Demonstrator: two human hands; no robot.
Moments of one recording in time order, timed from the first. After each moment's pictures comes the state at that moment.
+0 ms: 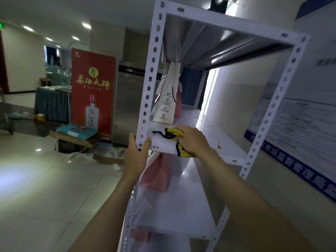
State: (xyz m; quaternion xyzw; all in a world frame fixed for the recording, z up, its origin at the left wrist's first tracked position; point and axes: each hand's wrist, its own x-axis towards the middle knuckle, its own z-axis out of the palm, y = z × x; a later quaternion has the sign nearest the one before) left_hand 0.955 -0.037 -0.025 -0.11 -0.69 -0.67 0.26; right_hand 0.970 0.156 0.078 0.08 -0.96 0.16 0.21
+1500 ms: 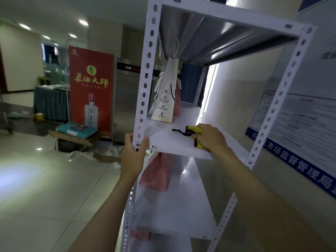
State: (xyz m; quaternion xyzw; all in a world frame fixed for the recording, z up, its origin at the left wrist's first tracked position) left_hand 0.953 -0.035 -0.026 -0.09 -0.67 -0.68 0.27; right_hand 0.952 0.217 0.081 -0.05 -0.96 0.16 0.20
